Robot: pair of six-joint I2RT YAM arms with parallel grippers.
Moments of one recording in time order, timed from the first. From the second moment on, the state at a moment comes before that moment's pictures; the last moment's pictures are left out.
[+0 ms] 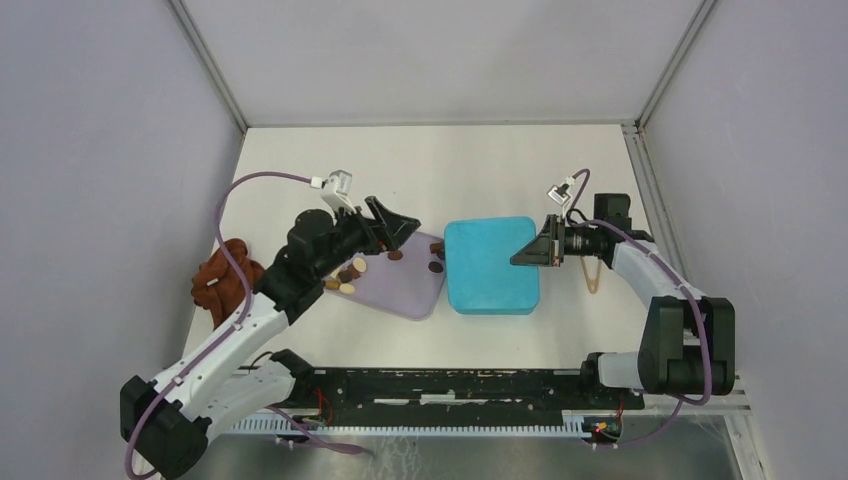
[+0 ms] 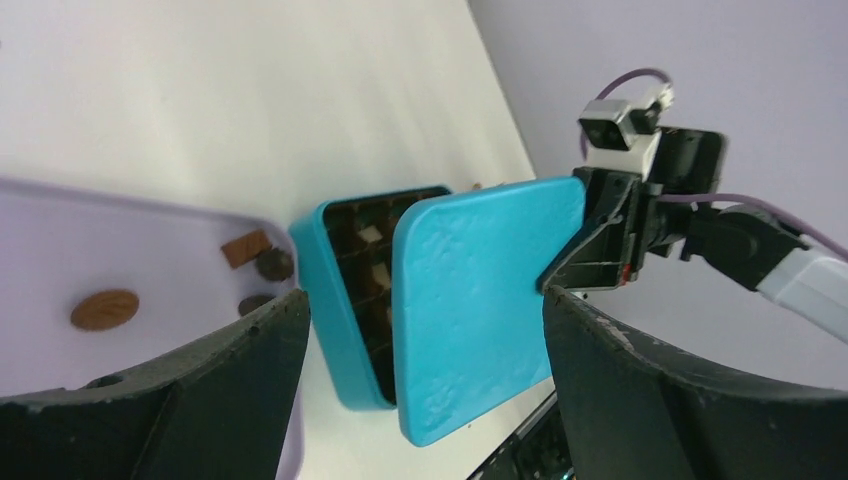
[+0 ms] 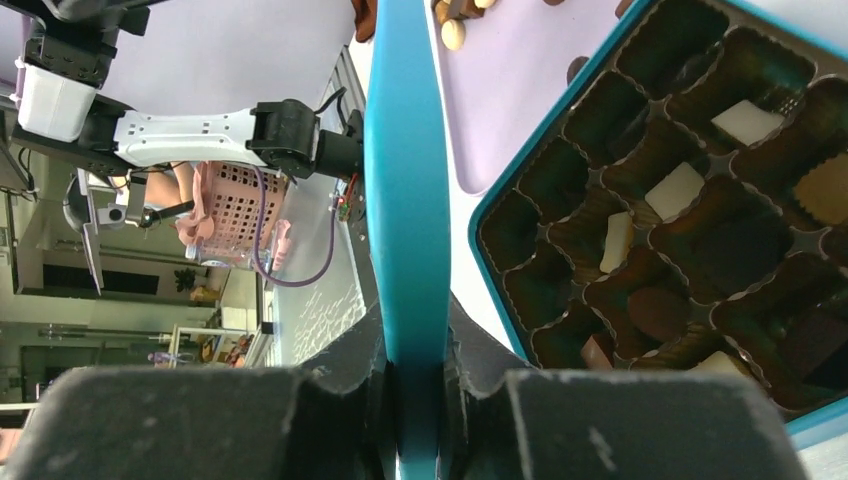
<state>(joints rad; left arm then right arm) -0.58 0.90 0.74 0.01 0.11 -0.73 -0.04 1.35 0.77 -0.38 -1.33 0.04</state>
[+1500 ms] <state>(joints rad) -0.62 1.13 0.60 0.13 0.24 -0.79 -0.07 1.41 0.71 -0.26 -1.24 0.12</state>
